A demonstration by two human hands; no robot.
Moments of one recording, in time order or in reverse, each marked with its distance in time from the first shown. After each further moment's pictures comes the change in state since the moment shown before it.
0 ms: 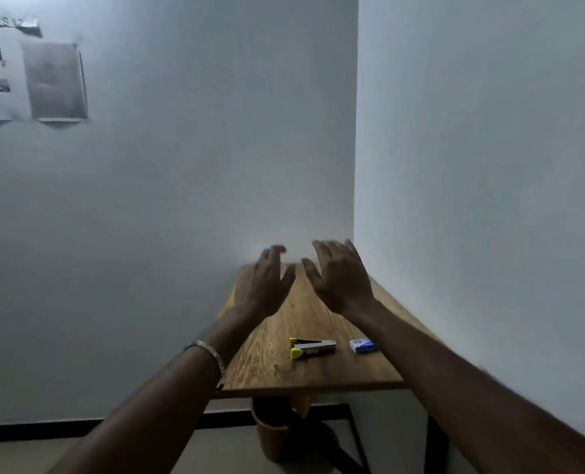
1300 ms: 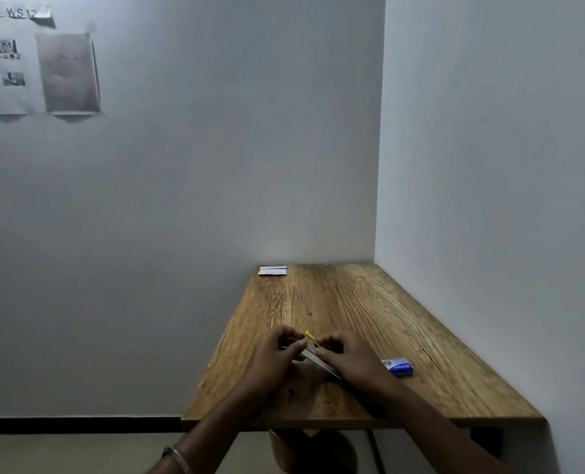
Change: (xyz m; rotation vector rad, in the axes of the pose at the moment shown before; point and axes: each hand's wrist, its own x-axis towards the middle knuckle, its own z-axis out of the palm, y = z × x) left_hand -0.077 -0.043 0.062 -0.815 -0.326 -0.500; right_hand -0.077 0.011 0.075 0.790 -0.512 0.444
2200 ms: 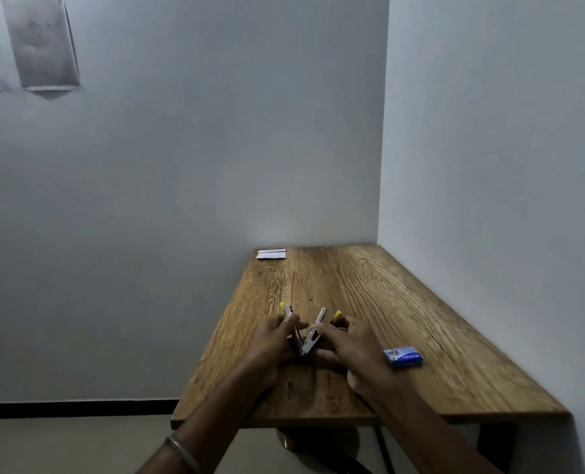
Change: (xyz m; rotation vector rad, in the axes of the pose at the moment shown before) left_hand 0.012 0.012 0.009 -0.357 -0.033 -0.243; right_hand 0.012 -0.011 0.025 0.679 0.185 0.284
